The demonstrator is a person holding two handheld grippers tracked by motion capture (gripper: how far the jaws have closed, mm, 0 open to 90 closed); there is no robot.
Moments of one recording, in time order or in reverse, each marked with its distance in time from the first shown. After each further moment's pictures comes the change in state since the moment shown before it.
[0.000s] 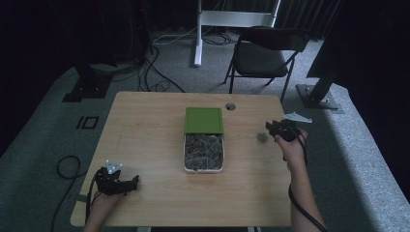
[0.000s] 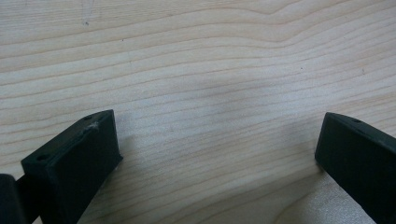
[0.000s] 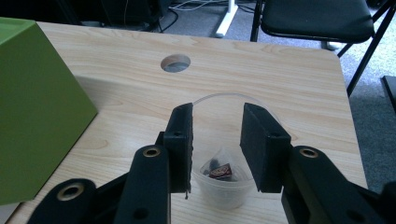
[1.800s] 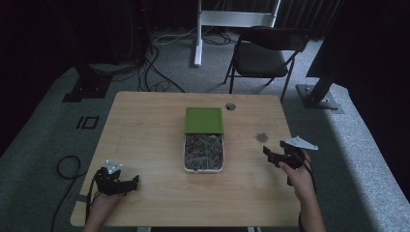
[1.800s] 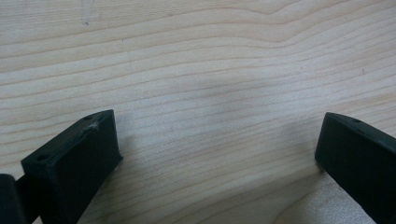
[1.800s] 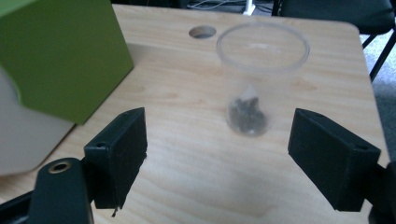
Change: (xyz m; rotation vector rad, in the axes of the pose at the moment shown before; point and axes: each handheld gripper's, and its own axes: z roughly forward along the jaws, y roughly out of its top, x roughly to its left) left arm 0.000 0.000 0.000 0.000 0.000 0.000; right arm 0.014 -0.061 -0.047 -0.016 0.066 -0.030
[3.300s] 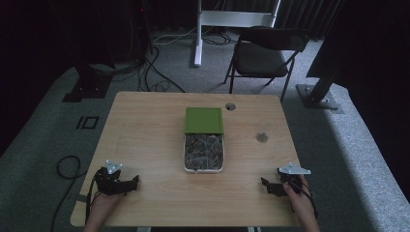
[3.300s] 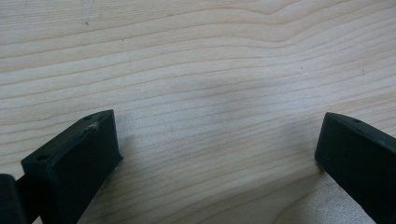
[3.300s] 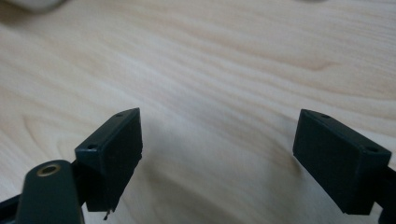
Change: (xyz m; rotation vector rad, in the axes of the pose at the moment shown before) left arm 0.000 0.000 0.000 0.000 0.000 0.000; right arm 0.010 -0.087 -0.014 0.200 0.079 -0.127
